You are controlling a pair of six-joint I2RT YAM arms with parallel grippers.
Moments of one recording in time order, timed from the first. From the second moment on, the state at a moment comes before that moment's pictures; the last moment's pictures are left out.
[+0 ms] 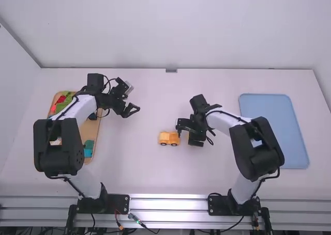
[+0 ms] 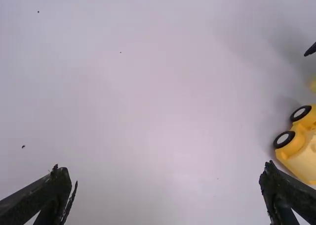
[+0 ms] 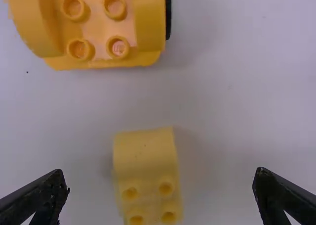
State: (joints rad) left arm 0.11 1.77 1.15 -0.46 0.70 0.69; right arm 0.40 1.83 1.00 -0.59 -0.19 -1.10
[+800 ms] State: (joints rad) left arm 0.11 1.77 1.15 -0.46 0.70 0.69; right arm 0.41 1.95 1.11 -0.74 -0.14 -1.08
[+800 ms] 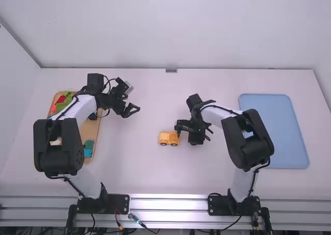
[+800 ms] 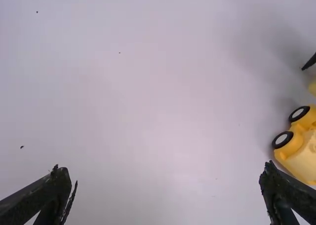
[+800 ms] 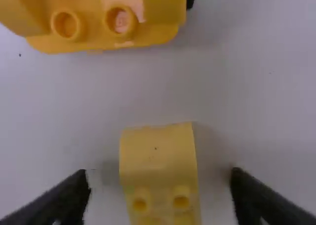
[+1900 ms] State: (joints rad) left arm 0.11 1.77 1.15 -0.39 0.70 0.65; right arm 0.38 1.95 1.14 -0.69 -0.14 0.57
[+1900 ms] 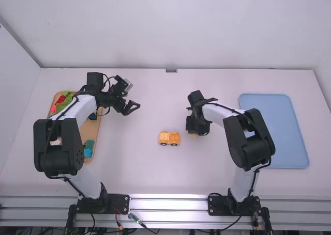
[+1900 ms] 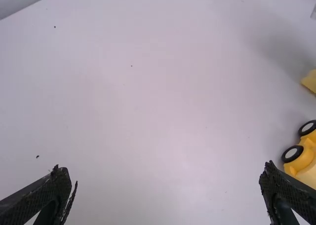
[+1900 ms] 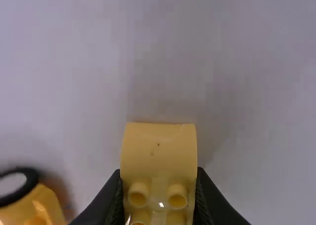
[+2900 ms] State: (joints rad) left arm 0.11 1.77 1.15 -0.39 0.70 0.65; right arm 0.47 1.95 1.16 -0.84 0.05 1.82
